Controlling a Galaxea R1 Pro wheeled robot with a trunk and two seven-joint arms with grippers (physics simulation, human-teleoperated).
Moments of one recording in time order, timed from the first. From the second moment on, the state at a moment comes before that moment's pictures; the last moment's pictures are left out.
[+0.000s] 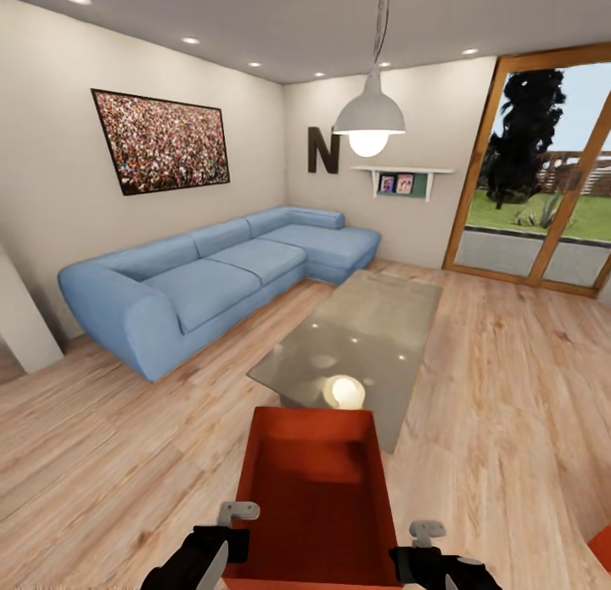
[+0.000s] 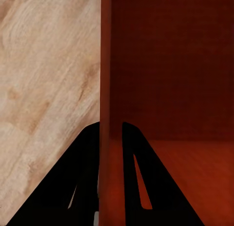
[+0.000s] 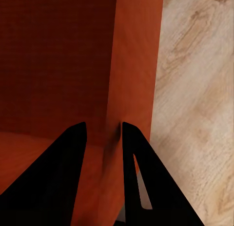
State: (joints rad) left arm -0.43 -0.11 -0.07 -0.51 0.06 0.42 0.13; right arm -0.37 -0.06 0.01 -0.46 -0.08 0.21 0.31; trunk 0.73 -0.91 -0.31
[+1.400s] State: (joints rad) left arm -0.43 -0.11 -0.07 -0.52 0.05 0.40 0.12; right arm -0.37 -0.06 0.01 -0.45 -0.08 0.18 0.31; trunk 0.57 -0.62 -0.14
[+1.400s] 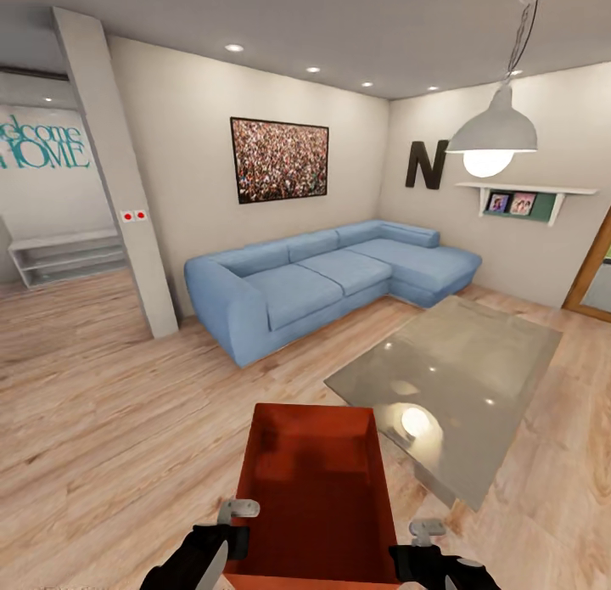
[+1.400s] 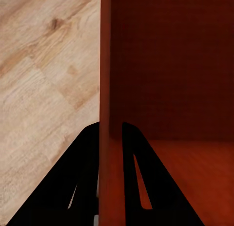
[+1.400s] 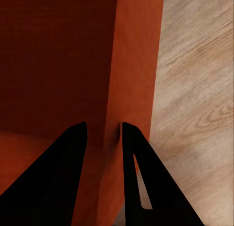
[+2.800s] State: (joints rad) left arm -0.43 -0.11 -0.07 -0.52 0.05 0.40 0.13; right arm -0.37 -0.06 0.01 -0.45 -0.08 0.17 0.31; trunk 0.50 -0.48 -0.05
